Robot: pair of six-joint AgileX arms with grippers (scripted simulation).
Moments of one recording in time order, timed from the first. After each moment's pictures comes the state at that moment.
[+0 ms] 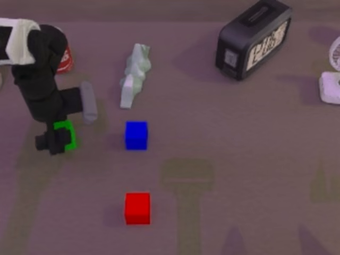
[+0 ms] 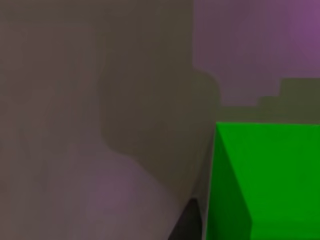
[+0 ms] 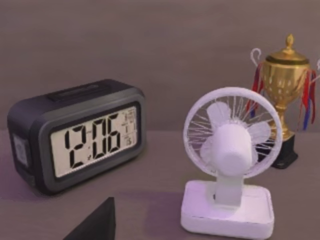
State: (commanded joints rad) left arm -0.15 2.18 1.47 -0.85 0.00 1.19; right arm 0.01 0.00 0.00 0.00 0.00 0.00
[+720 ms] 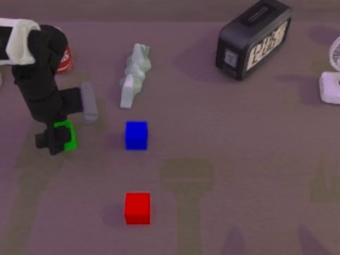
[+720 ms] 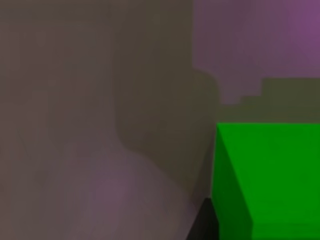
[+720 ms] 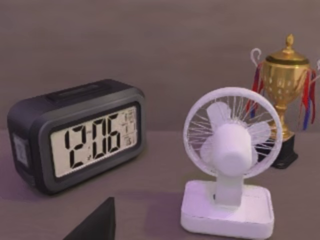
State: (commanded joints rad) left arm -0.15 2.17 1.47 -0.87 0.01 1.19; right arm 0.01 0.00 0.00 0.00 0.00 0.00
